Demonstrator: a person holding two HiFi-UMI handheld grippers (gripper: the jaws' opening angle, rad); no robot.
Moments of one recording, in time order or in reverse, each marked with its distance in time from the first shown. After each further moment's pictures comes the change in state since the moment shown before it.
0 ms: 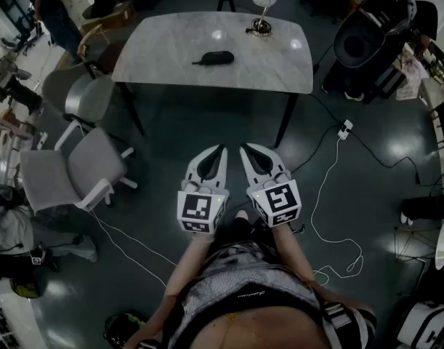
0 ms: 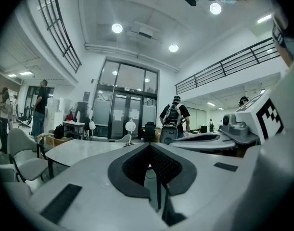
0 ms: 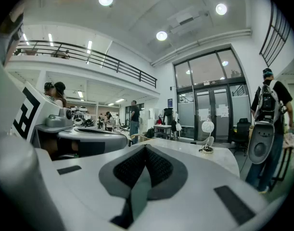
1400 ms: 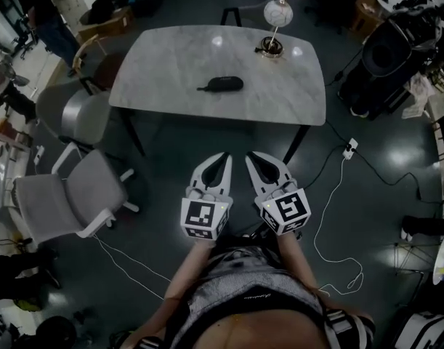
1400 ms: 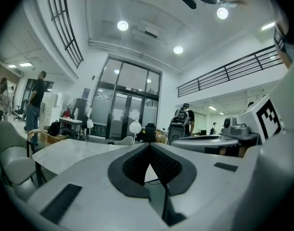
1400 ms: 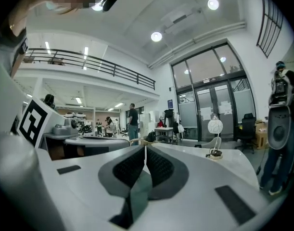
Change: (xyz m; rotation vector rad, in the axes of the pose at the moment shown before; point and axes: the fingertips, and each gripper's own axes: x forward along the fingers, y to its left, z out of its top) left arm 0.113 0.095 -0.001 -0.042 -0.019 -0.032; right arm 0.124 -0.067 0.011 0.057 -0.045 0.024
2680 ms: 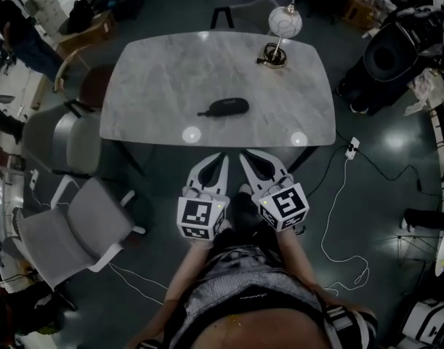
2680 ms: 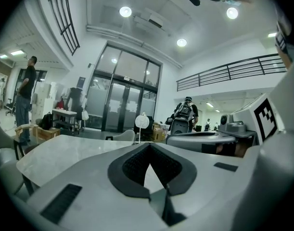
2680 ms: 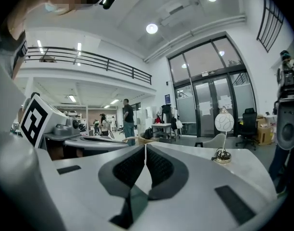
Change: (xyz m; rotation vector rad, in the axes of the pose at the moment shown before) left arm 0.120 0.117 0.000 -0.034 0.098 -0.074; right arm 0.154 -0.069 0.008 0.036 0.051 -0.021
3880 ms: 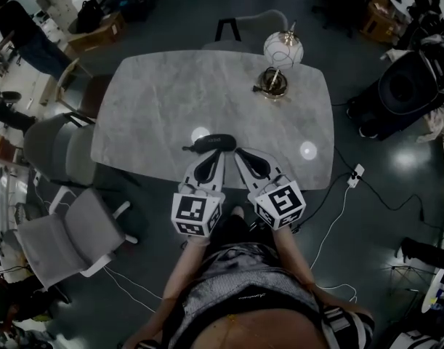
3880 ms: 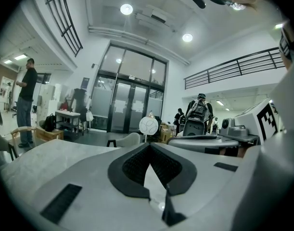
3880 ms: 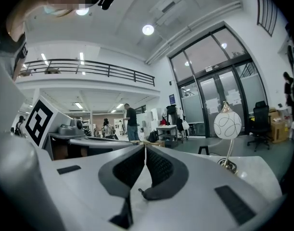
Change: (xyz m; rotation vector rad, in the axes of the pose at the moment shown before) left arm 0.173 0.027 0.036 -0.005 0.003 0.093; right arm 0.075 -0.157 0.026 0.030 -0.034 0.124
